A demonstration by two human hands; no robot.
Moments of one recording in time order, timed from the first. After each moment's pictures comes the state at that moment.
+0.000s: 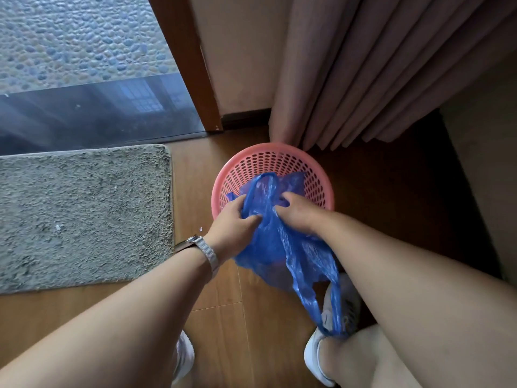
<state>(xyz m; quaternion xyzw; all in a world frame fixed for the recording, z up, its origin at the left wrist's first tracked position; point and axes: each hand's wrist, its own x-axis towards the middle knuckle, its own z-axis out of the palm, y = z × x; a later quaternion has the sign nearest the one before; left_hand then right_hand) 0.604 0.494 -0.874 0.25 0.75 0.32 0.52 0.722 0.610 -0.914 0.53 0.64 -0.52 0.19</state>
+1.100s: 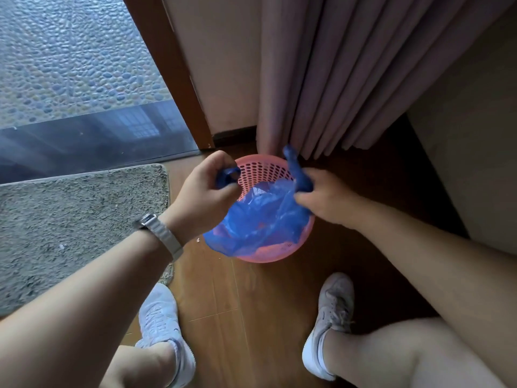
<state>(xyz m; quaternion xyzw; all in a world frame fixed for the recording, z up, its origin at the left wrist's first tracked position) 0.580 0.509 -0.790 0.45 0.70 0.43 0.34 0.776 0.625 -0.810 0.45 0.72 -0.52 -0.05</state>
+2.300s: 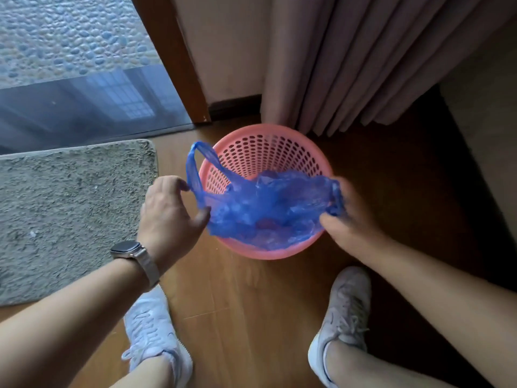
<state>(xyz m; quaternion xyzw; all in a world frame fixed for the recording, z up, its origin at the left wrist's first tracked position) 0.545 0.447 -0.927 0.45 0.86 0.20 0.11 0.809 0.580 -0.914 0.50 0.66 -0.53 -0.16</state>
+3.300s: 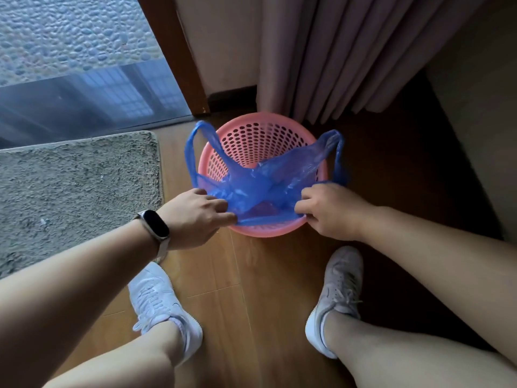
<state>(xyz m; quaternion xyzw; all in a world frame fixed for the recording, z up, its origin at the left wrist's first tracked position) 0.547 0.432 -0.922 0.86 0.50 -0.01 0.08 0.822 0.574 -0.897 0.19 0.96 -0.16 0.13</state>
